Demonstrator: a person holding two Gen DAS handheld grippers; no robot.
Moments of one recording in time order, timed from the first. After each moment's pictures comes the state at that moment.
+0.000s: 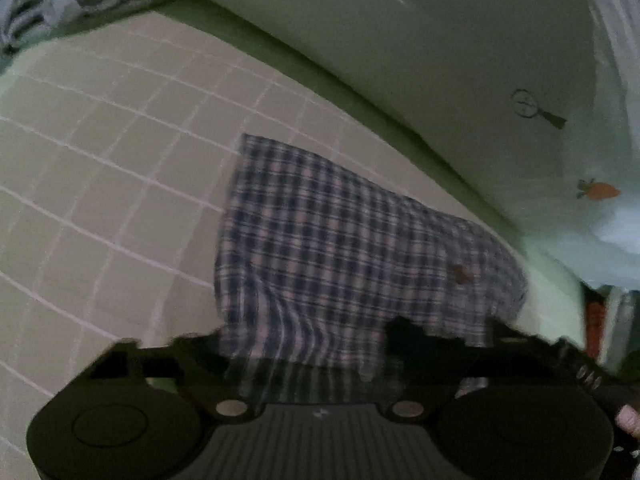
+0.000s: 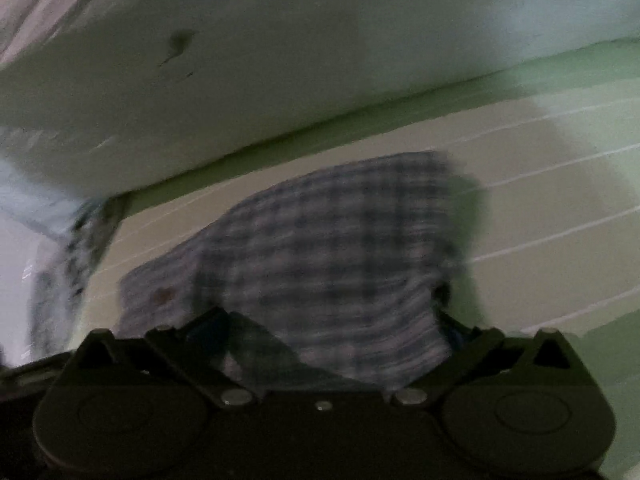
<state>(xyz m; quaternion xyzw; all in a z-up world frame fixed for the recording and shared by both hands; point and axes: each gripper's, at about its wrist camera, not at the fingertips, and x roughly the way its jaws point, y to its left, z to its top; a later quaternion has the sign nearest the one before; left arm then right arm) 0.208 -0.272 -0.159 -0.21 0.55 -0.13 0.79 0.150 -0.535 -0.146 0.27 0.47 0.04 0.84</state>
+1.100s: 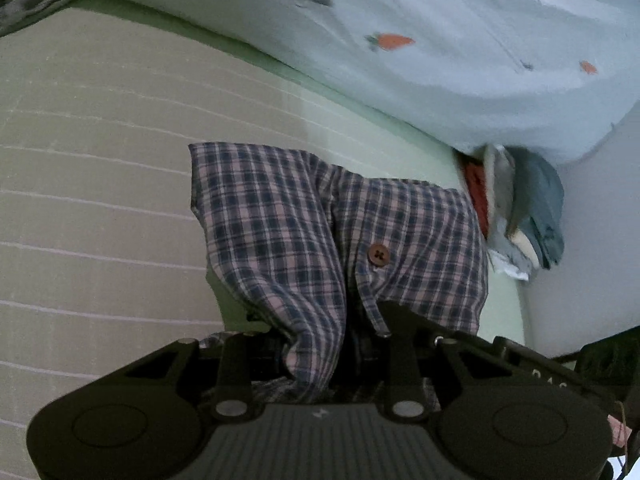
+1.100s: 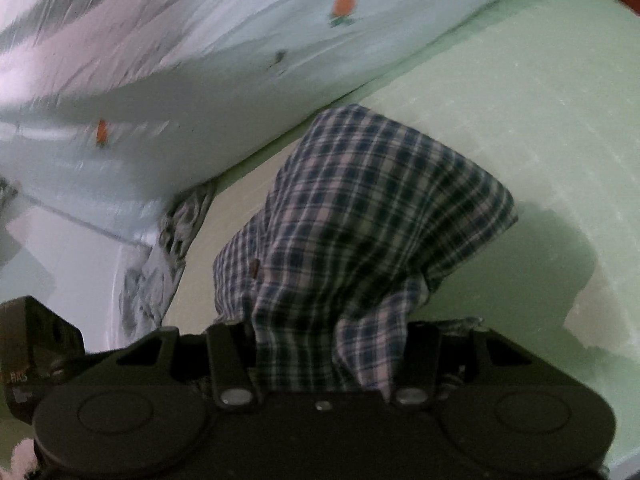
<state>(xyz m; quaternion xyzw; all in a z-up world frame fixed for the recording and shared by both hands) 0.036 -0.307 -0.079 -0.15 0.55 -0.31 0.76 -0.088 -0.500 -0.071 0.38 0.40 -0.01 0.83</state>
